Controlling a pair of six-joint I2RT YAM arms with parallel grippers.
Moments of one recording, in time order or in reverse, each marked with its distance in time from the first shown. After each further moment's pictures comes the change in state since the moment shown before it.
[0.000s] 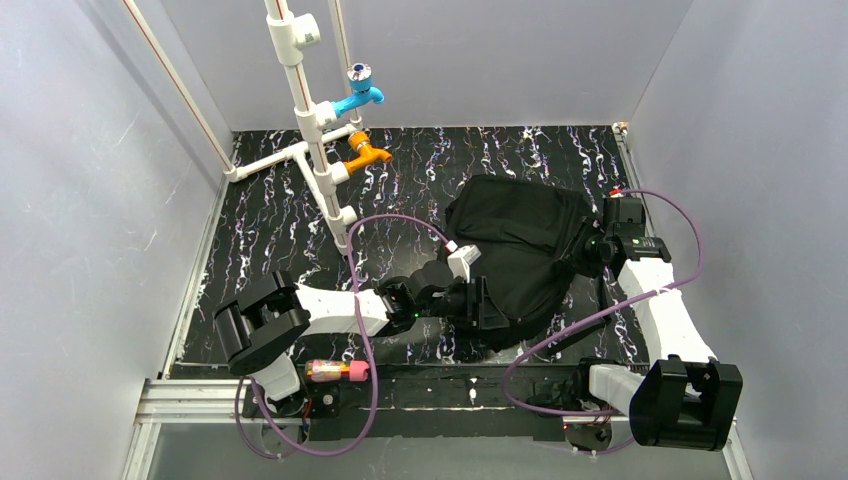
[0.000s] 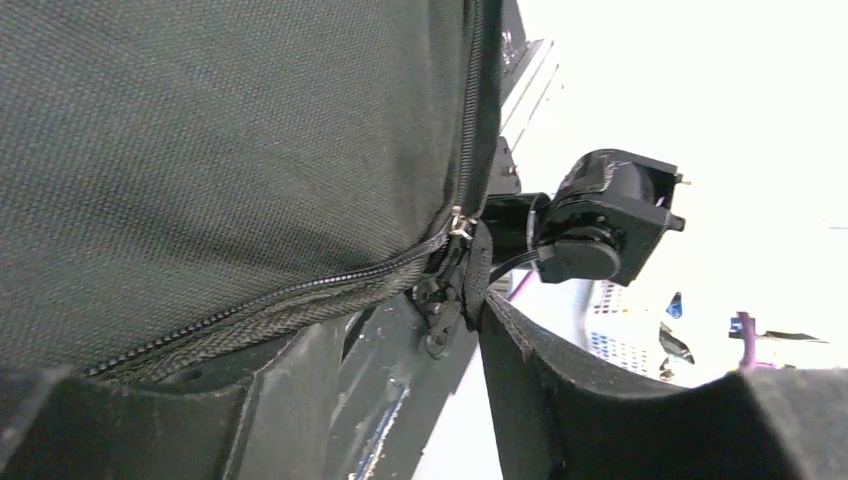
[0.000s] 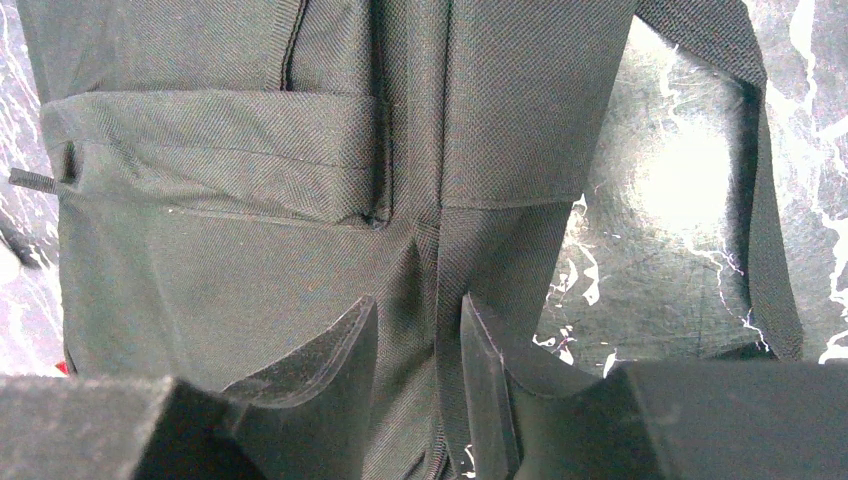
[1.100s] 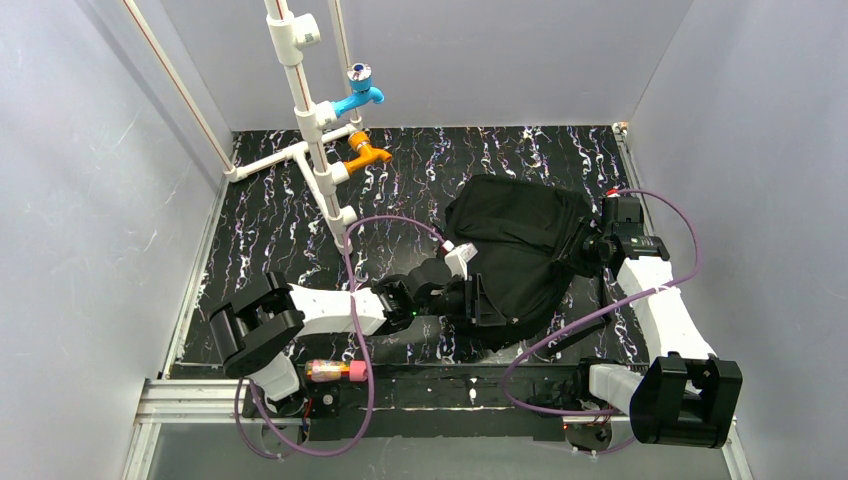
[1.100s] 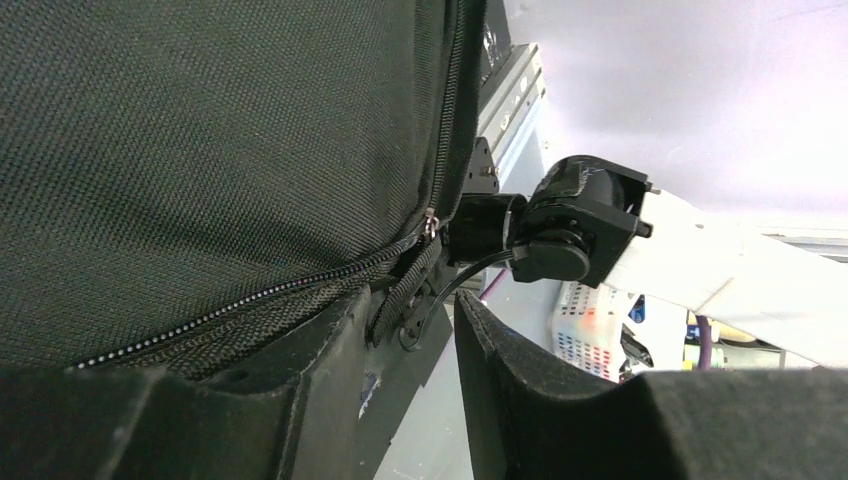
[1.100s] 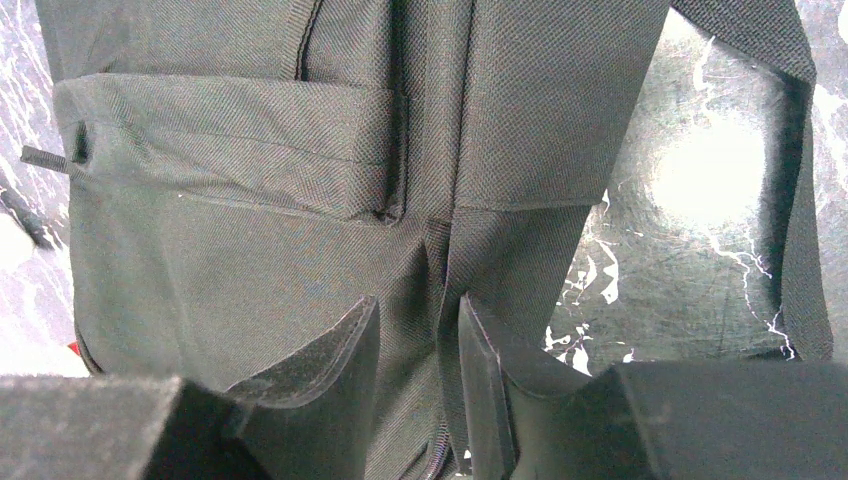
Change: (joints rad) left arm 0.008 -0.033 0.005 -0.025 0.016 -0.082; right arm 0.006 0.012 0.000 0.004 -0.037 0.001
